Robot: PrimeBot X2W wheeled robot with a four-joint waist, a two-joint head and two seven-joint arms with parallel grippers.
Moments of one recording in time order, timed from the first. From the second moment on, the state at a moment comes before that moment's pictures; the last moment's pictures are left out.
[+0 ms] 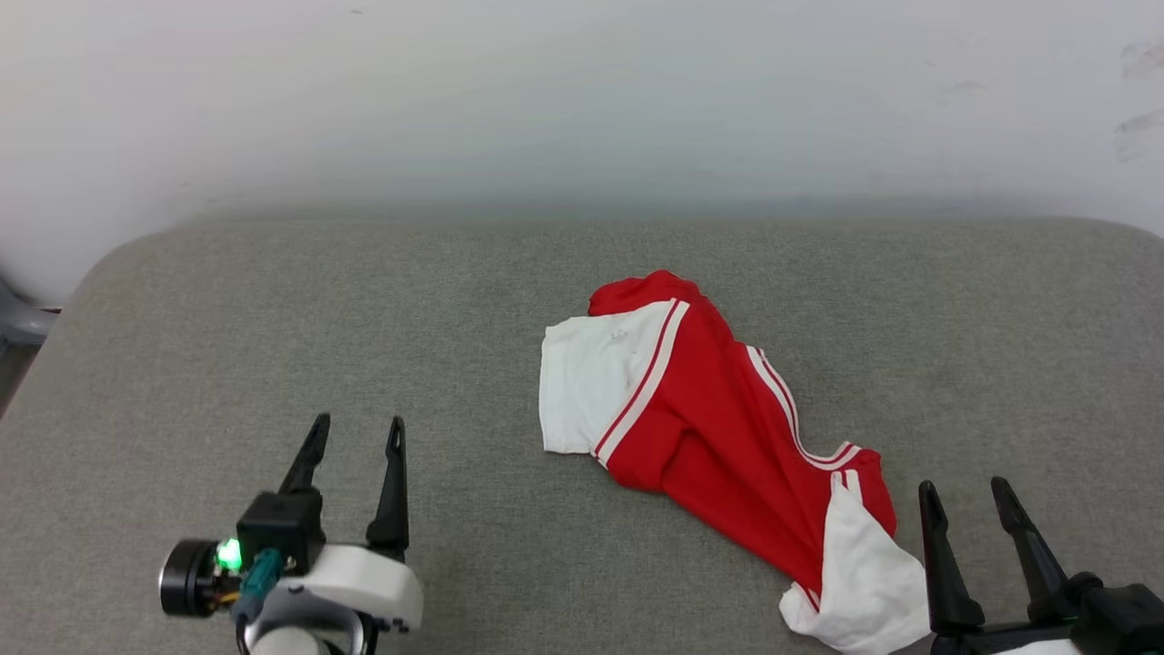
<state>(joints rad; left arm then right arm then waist) -0.04 0.09 -0.06 0.19 -0.09 0.01 -0.26 0.16 -0.05 -0.04 -0.01 0.17 0.13 -0.26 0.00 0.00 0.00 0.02</state>
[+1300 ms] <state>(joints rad) -1.11 0.38 -0.78 0.68 -0.55 -0.13 0.50 -0.02 -0.05 -0.03 -0.07 0.22 0.13 -0.26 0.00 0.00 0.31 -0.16</state>
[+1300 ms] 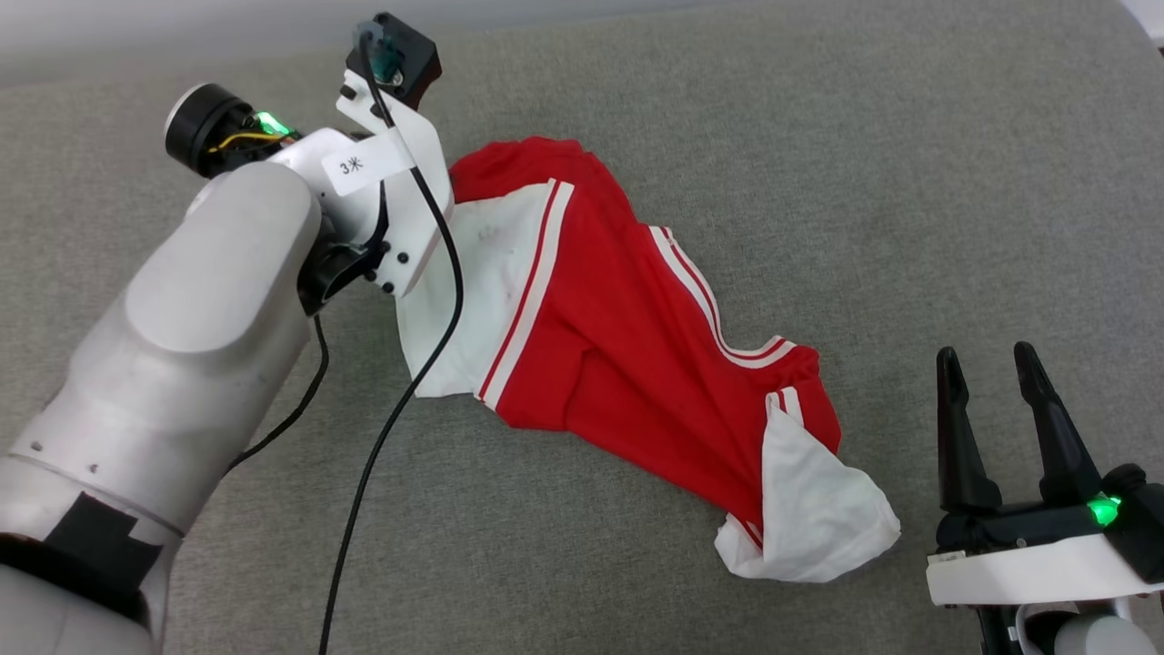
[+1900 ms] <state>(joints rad) -1.14 0.52 -1.09 0.64 -0.84 -0.12 0.69 -0.07 -0.05 -0.02 -0.06 0.24 0.13 -0.26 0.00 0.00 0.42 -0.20</state>
